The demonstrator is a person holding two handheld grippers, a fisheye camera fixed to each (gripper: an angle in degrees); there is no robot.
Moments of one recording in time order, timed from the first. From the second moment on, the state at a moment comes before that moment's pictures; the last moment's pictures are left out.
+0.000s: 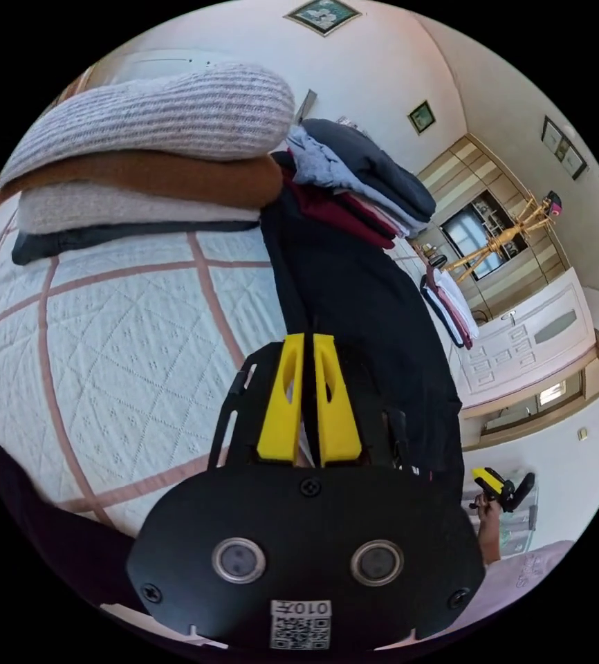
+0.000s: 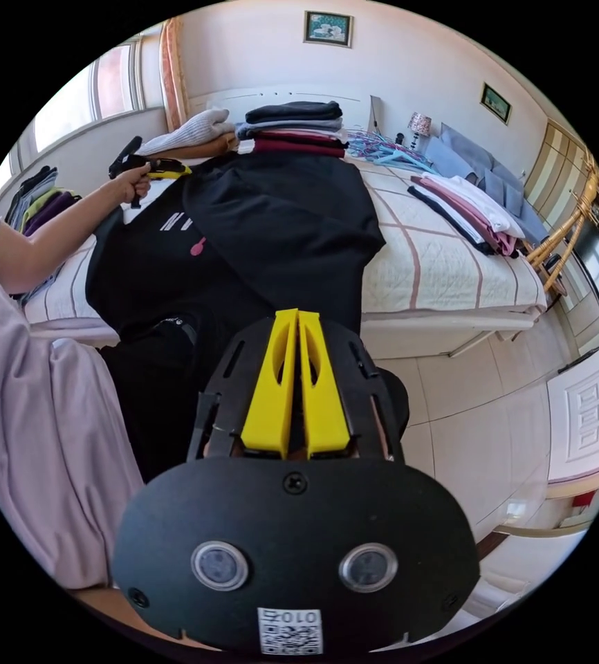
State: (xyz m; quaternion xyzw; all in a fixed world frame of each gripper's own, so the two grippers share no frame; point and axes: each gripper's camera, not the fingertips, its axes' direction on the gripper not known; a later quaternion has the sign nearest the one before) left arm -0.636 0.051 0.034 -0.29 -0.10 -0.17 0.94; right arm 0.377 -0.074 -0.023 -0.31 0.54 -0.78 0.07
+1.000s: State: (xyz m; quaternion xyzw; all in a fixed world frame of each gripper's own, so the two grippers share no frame) left arm -0.584 0.020 0.093 -0.35 -0.10 0.05 0.93; right arm 0.399 -0.058 0.163 -0.38 0.50 -0.77 -0.09
